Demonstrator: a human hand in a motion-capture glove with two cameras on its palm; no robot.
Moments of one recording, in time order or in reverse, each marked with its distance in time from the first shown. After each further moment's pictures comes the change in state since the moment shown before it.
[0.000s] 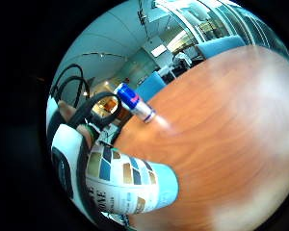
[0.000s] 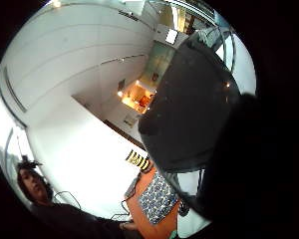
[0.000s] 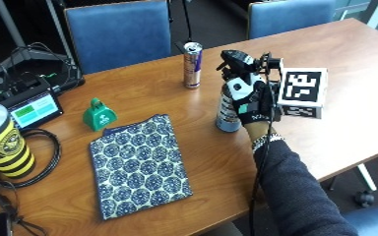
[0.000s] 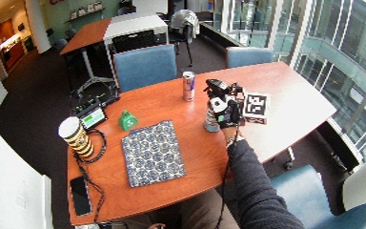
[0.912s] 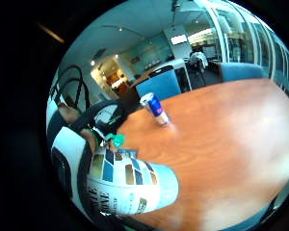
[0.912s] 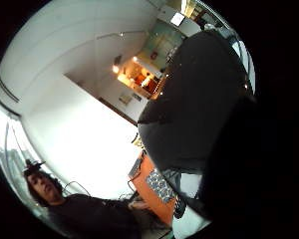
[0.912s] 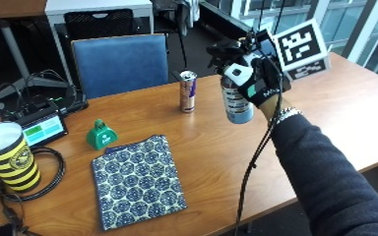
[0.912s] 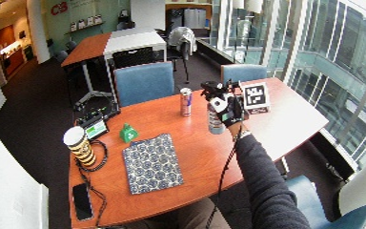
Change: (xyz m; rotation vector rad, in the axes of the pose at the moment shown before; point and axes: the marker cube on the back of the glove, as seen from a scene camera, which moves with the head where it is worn) arm -0.032 -0.033 0.003 -0.362 0.093 -0.128
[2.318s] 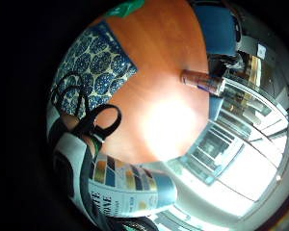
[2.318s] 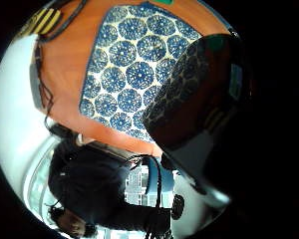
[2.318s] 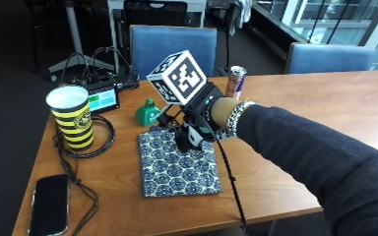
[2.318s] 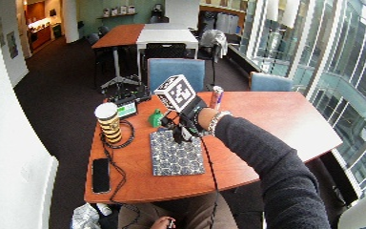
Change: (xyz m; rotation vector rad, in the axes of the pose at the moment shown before) arm -0.036 0.060 0.138 -1.216 1.095 -0.250
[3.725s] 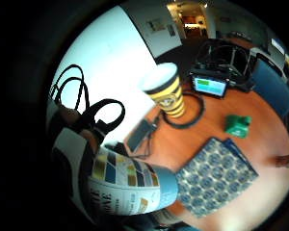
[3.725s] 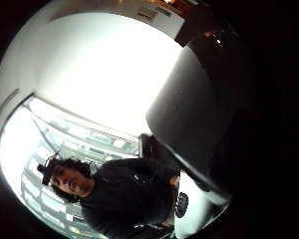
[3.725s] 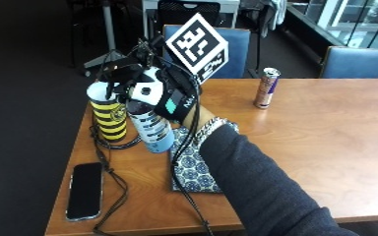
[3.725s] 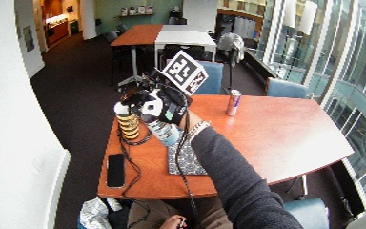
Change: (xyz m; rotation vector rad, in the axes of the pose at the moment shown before) arm -0.054 0.034 -0.122 0.942 -1.215 -0.402
